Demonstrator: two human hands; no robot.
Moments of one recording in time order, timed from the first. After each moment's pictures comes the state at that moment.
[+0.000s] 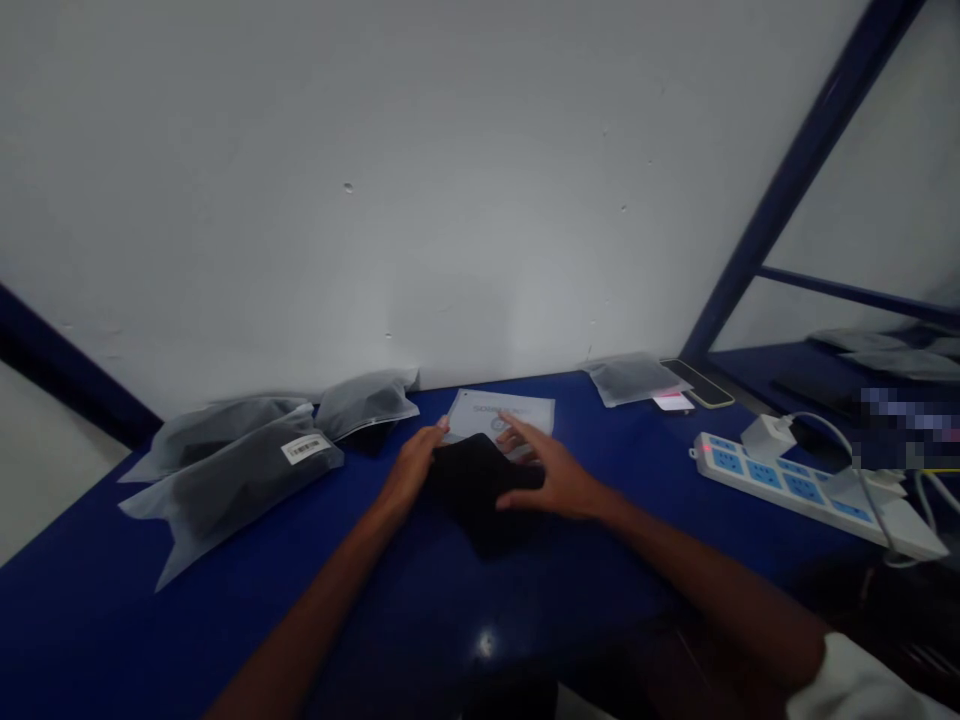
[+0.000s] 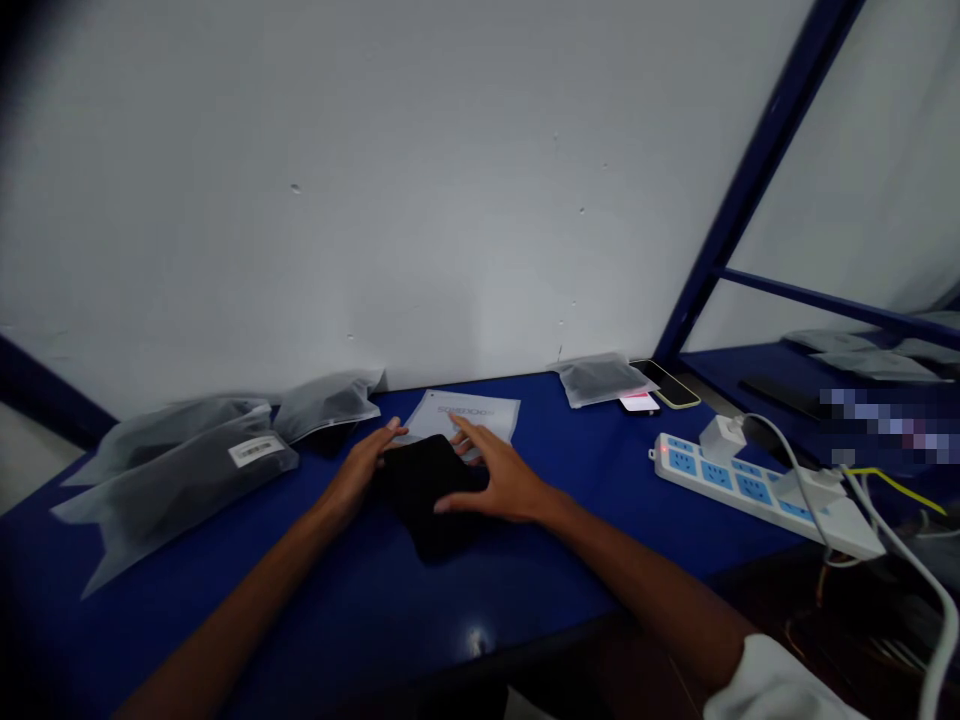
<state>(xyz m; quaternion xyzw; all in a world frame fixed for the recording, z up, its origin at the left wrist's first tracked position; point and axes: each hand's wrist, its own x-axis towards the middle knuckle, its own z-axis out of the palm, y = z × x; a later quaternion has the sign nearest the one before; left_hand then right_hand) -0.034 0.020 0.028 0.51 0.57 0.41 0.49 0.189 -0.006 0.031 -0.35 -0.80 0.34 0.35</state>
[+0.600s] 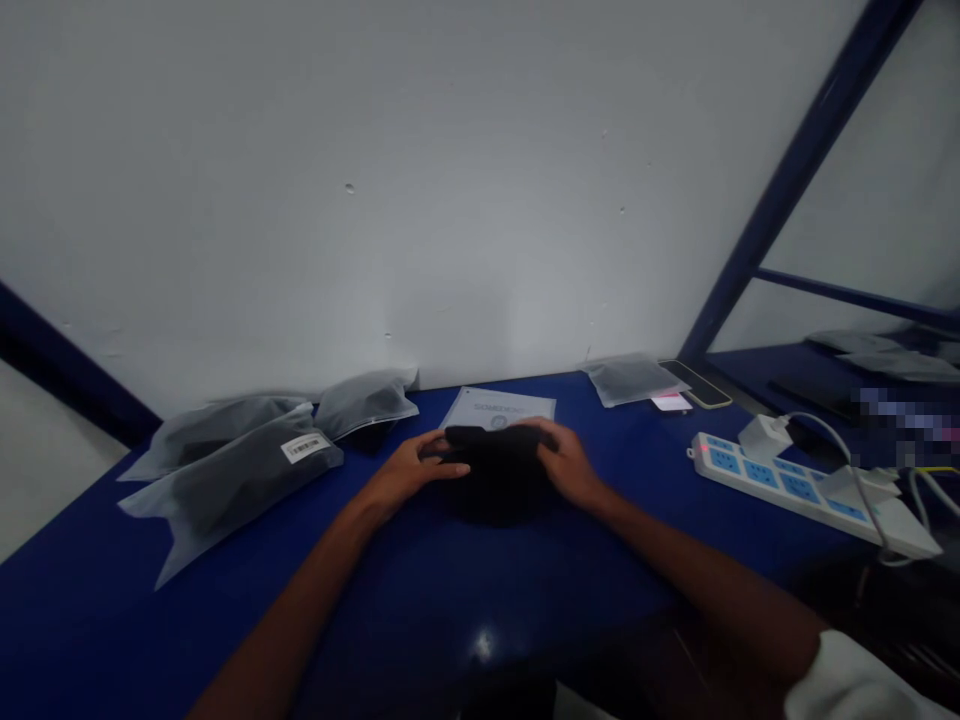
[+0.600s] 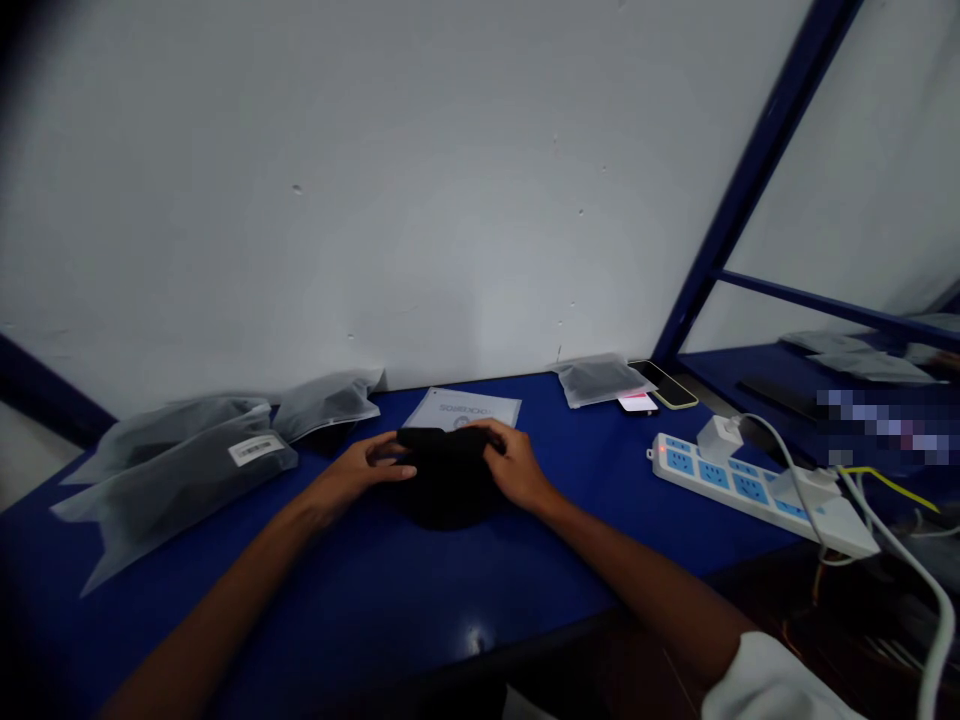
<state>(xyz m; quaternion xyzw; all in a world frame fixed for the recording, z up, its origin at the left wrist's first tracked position) -0.049 0.014 0.041 0.59 0.50 0.33 0.54 0.194 0.009 0.019 -0.41 -0.71 0.33 0.47</state>
